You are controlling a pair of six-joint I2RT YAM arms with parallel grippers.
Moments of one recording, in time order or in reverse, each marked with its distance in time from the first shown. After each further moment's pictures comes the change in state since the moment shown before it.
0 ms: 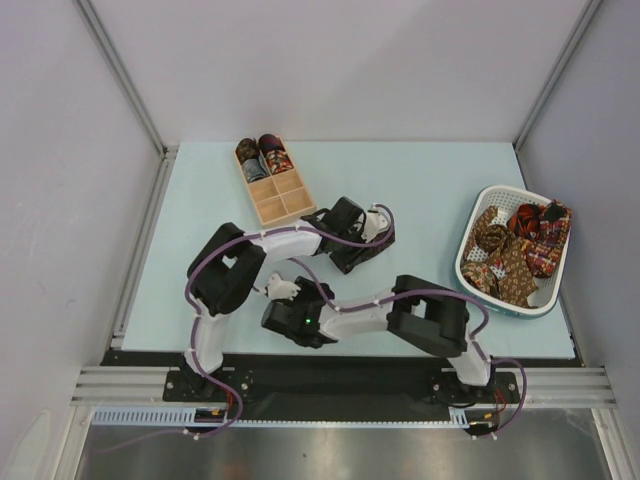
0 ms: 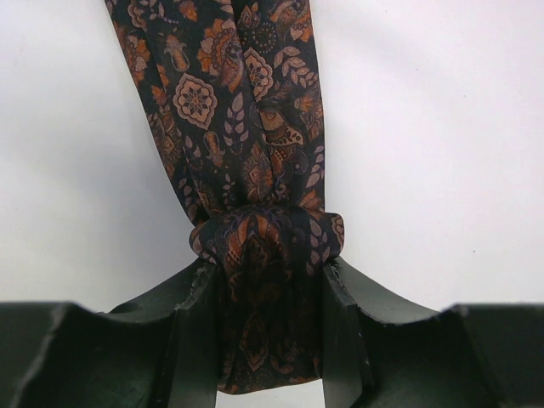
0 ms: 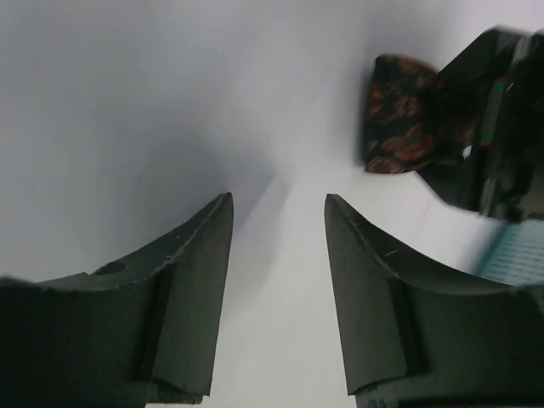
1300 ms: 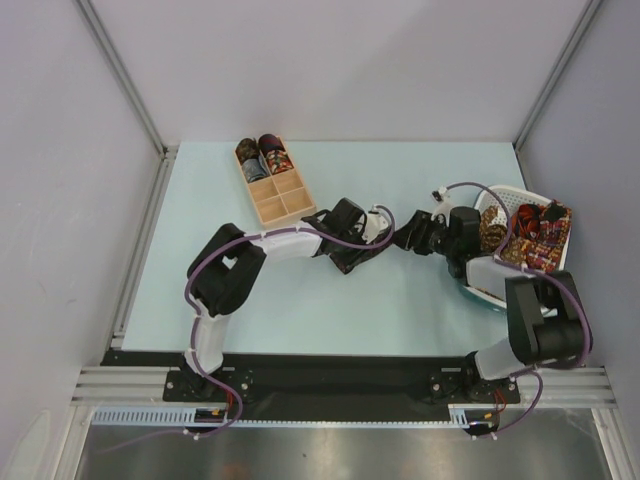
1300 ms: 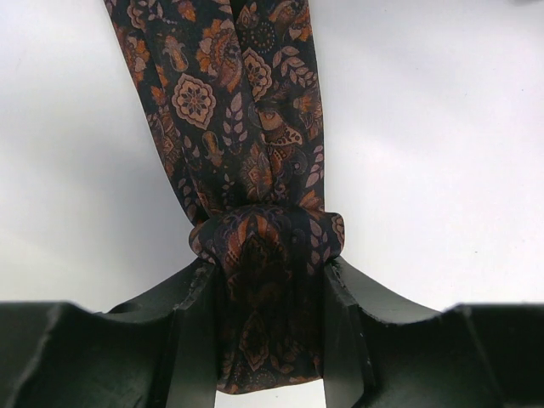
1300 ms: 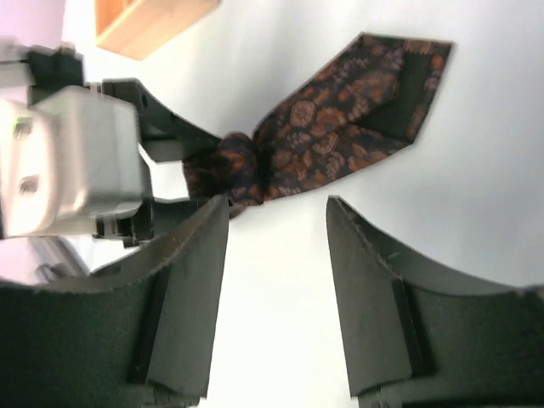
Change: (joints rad) left arm -0.002 -0.003 -0.006 0.007 -0.017 0.007; right arm -1.192 -0.470 -0.548 0.661 -1.474 0.432
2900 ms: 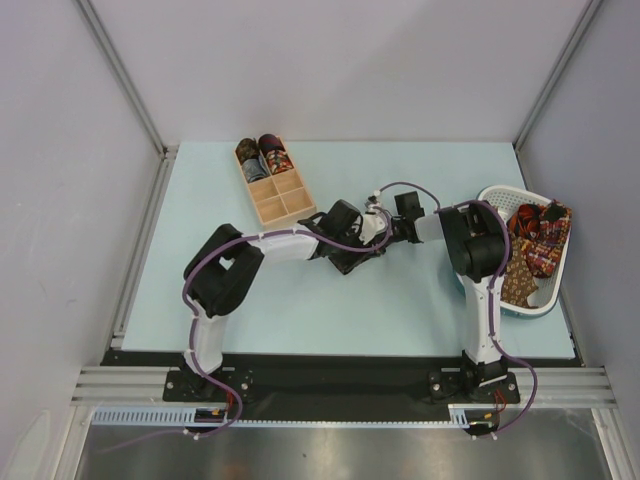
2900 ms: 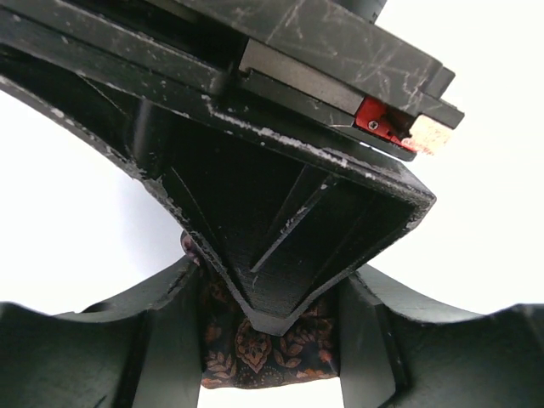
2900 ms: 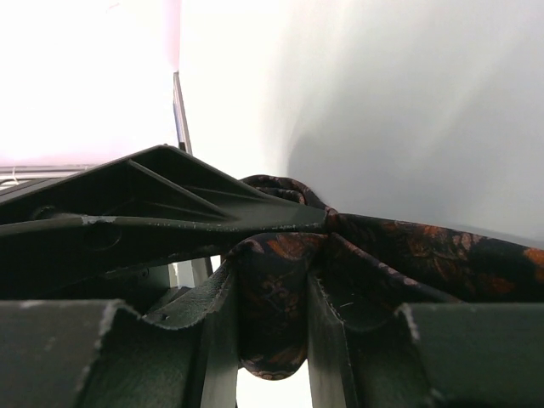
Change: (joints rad) left arm 0.003 -0.021 -0.056 0.071 -0.004 0.010; right arm 0.147 0.705 0.589 -0.320 -0.615 -0.119
